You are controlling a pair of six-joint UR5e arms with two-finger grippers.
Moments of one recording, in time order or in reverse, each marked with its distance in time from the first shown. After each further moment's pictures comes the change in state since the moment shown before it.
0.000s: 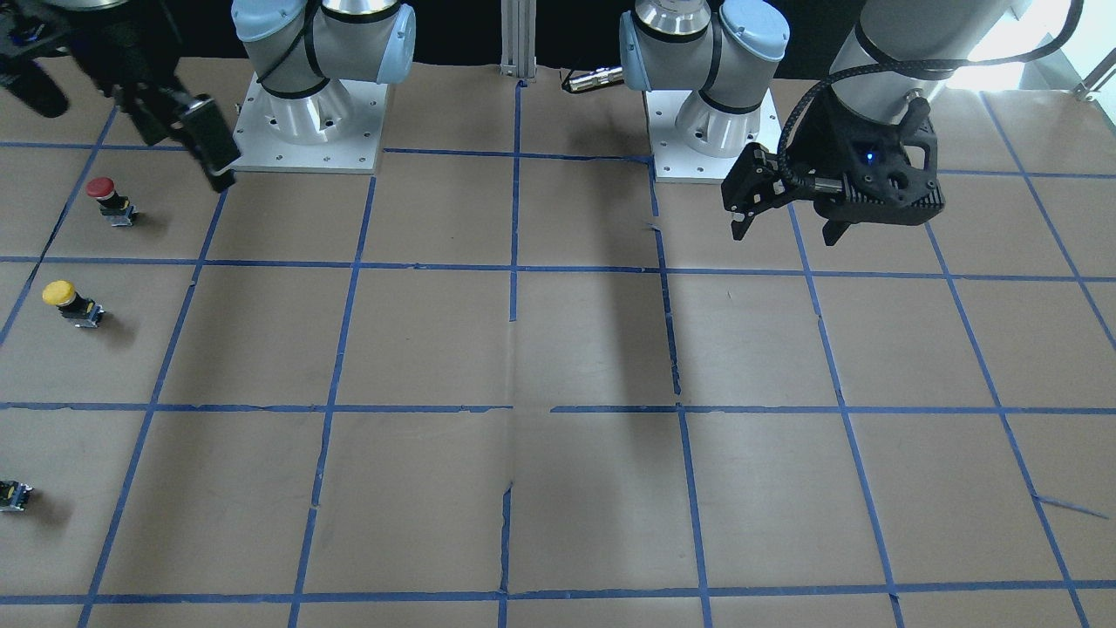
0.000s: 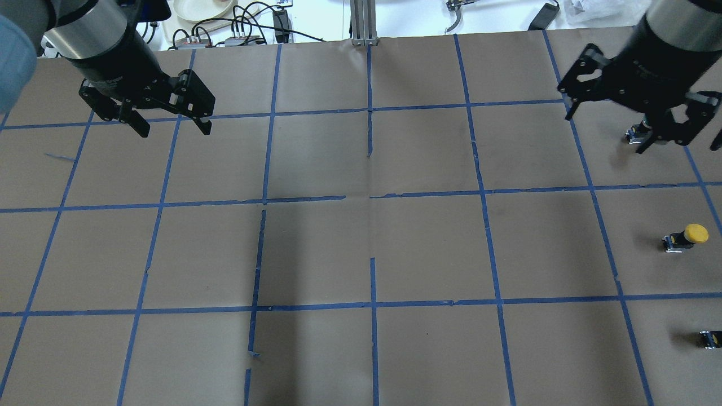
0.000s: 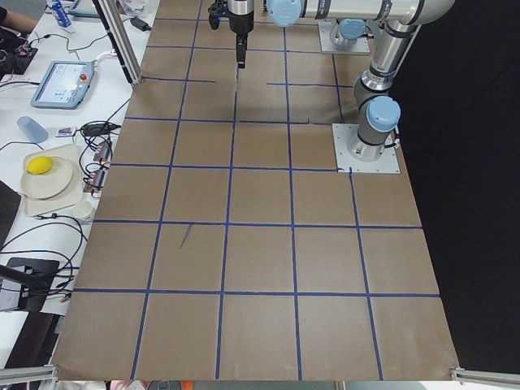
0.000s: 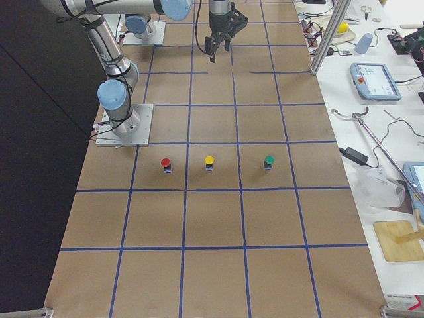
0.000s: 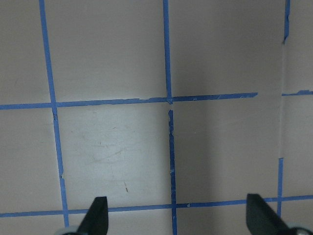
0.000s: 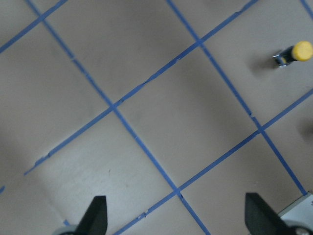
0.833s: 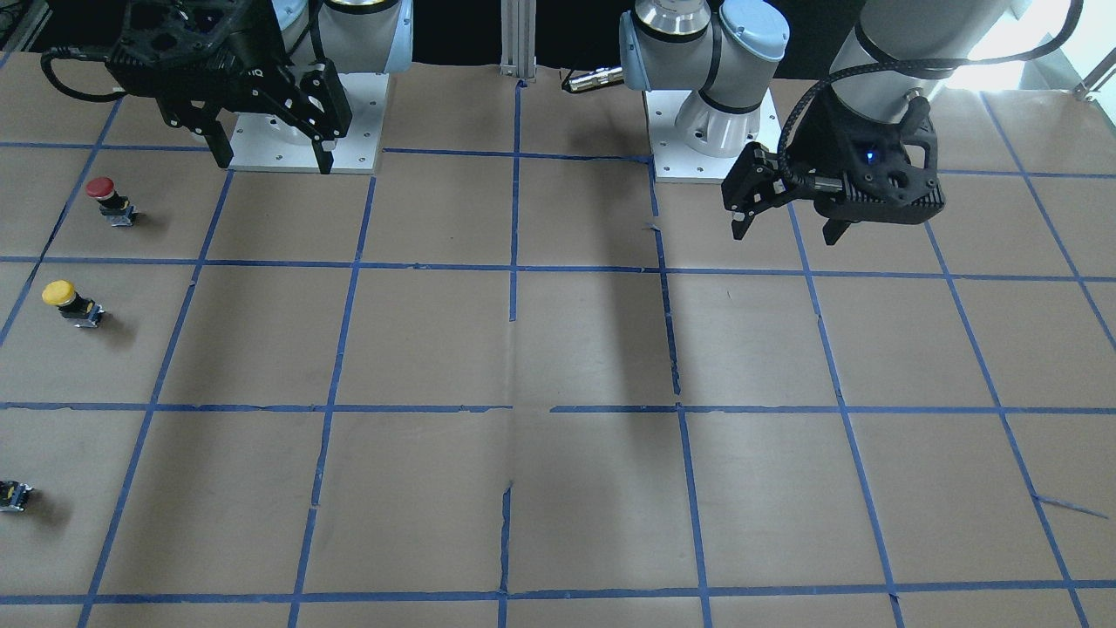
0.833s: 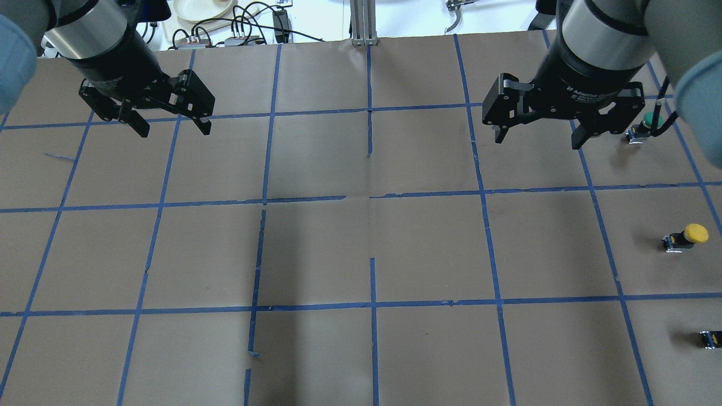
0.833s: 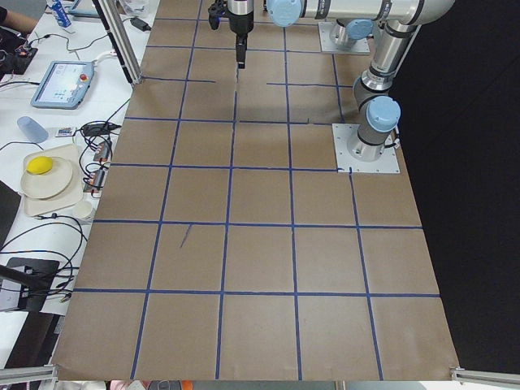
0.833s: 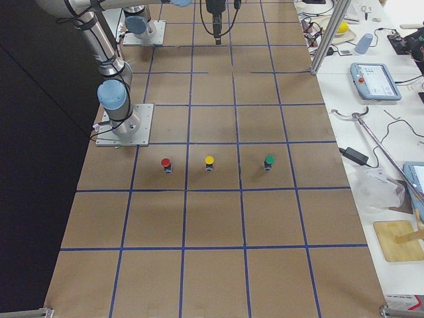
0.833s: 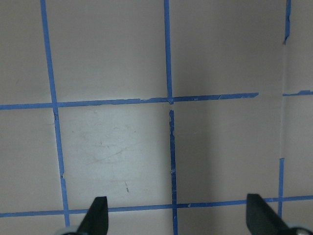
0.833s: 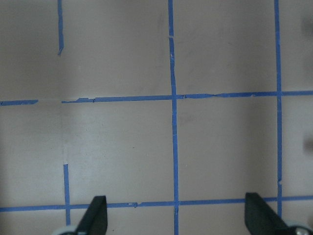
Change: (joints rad) left arm 0.000 0.000 0.000 0.000 0.002 0.000; right arm 0.114 0.023 0.004 -0.106 0.026 -0.445
